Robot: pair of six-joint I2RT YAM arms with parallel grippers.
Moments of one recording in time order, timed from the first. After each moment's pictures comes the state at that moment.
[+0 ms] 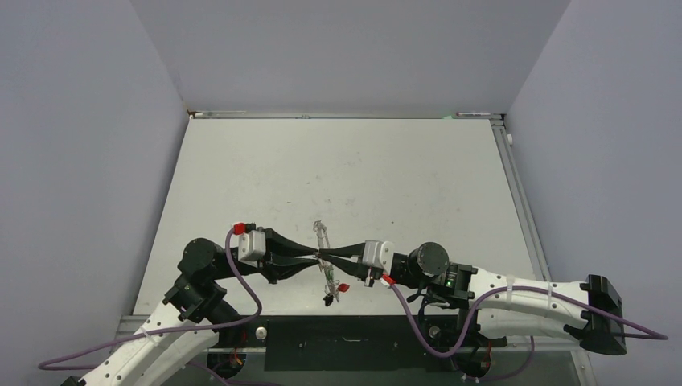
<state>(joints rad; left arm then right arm) -0.69 0.44 0.46 0.19 0.74 -0.16 1.27 0.93 0.60 0.53 -0.15 -0.29</state>
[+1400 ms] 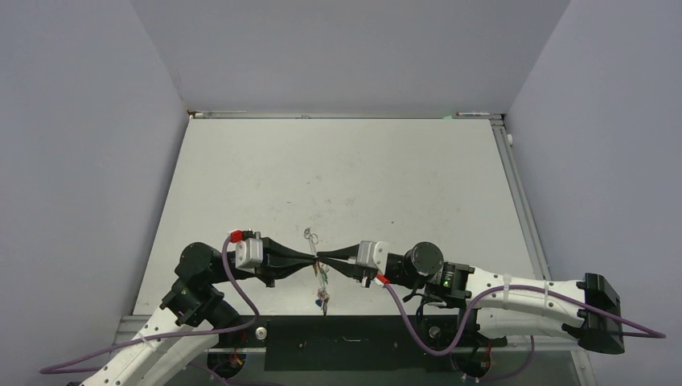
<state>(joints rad) -0.69 0.39 0.45 0.16 0.75 -0.12 1.28 0.95 0.60 0.52 -0.17 -0.28</state>
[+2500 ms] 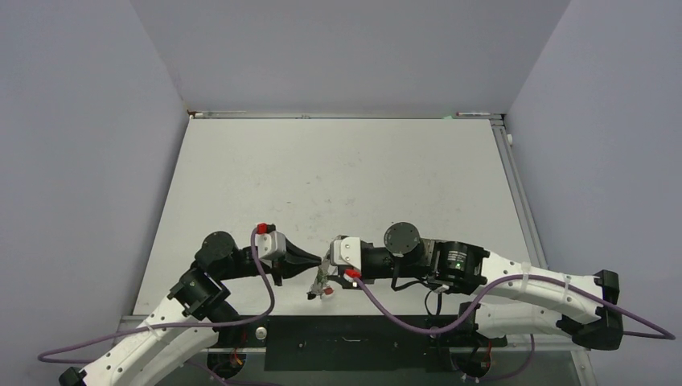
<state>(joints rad) -0.72 0.48 0.46 0.00 0.68 -0.04 1.28 1.00 0.98 -0.30 -0.21 -0.36</state>
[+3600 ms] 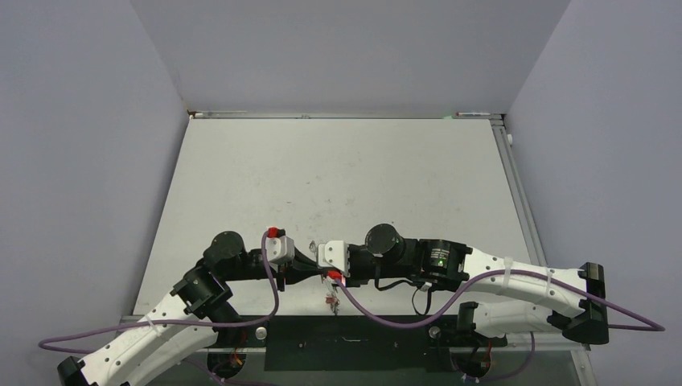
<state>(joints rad) -0.80 0.52 0.47 -0.07 0.66 -0.02 1.28 1.11 1.01 -0.39 -0.16 -0.39</state>
